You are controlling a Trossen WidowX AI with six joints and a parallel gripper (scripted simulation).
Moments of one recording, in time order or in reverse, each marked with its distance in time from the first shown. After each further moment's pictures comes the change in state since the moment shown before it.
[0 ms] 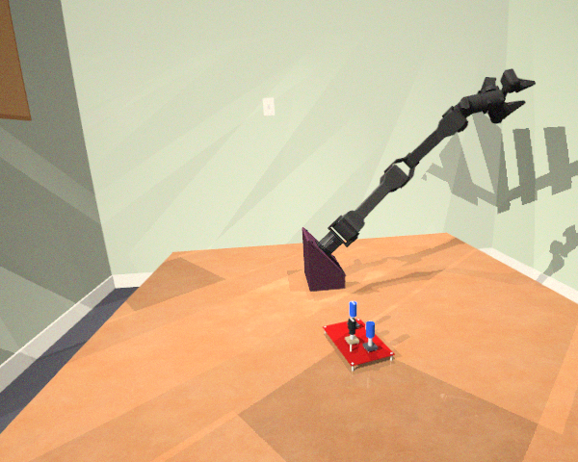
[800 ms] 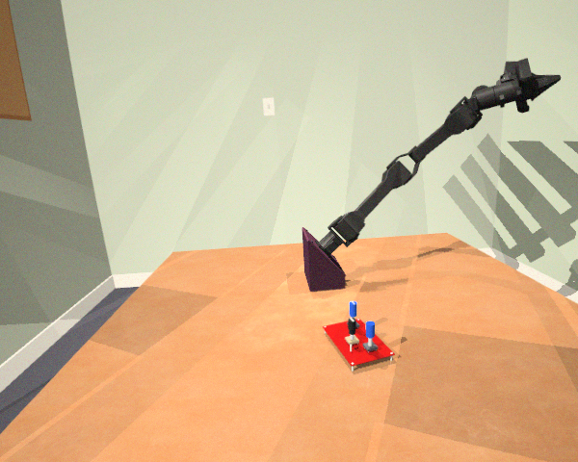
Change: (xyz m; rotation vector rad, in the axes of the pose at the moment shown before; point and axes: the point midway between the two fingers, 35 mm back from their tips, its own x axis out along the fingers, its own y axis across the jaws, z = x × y) arm -0.018 -0.146 -0.091 0.162 0.126 -0.334
